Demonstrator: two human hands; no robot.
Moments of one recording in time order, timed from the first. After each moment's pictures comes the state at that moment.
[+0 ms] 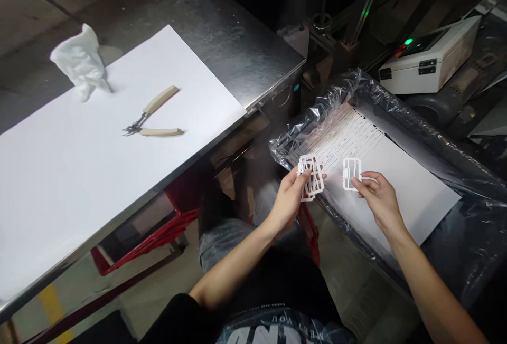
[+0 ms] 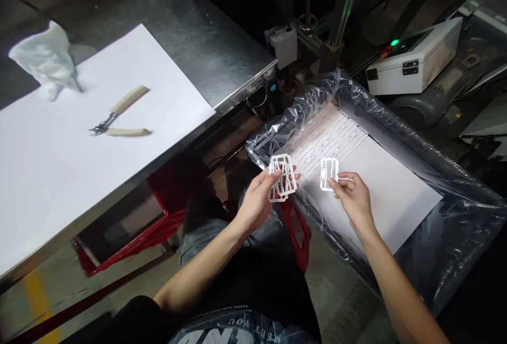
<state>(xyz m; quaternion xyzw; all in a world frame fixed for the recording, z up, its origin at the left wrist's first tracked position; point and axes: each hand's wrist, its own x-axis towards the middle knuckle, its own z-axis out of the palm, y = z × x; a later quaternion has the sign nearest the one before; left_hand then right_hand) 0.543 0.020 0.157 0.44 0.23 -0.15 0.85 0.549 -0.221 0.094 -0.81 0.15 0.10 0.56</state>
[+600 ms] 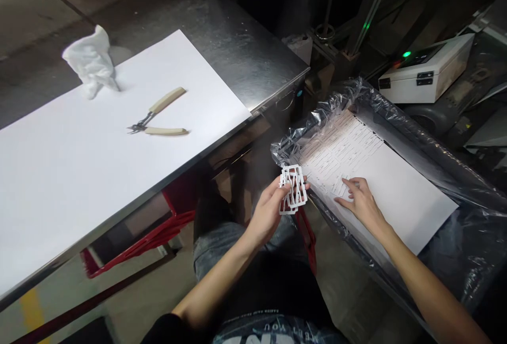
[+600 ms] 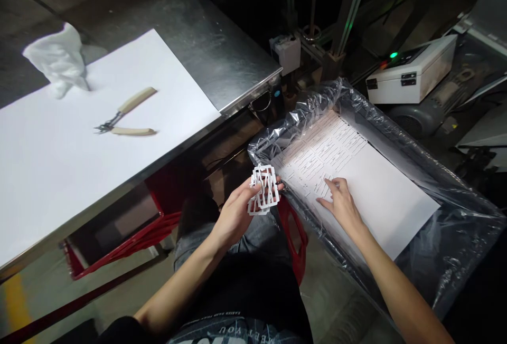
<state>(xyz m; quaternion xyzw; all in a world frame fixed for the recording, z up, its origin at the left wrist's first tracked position) 0.518 0.057 0.160 0.46 0.26 -0.13 0.84 0.552 -0.252 0.023 -0.94 -0.11 0.09 0.31</state>
